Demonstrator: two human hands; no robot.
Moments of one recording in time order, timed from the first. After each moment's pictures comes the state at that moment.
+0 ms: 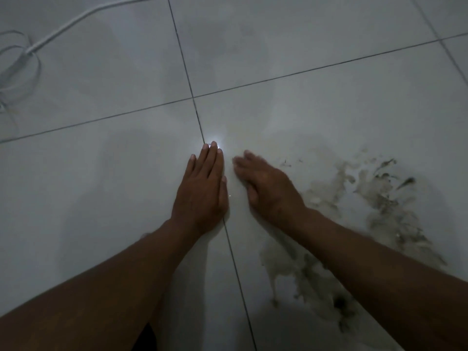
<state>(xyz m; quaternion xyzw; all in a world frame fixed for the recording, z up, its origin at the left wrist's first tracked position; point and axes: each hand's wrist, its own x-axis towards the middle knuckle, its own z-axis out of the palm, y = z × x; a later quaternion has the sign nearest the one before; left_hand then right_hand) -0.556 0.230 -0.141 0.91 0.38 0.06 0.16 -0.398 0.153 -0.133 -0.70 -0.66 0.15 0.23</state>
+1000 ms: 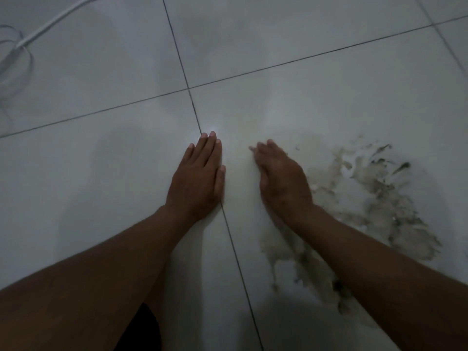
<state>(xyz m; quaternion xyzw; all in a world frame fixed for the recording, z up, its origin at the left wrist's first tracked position) -0.561 0.237 -0.137 0.93 0.35 0.06 0.13 -0.397 0.137 -0.141 -0.80 -0.53 0.09 0.24</state>
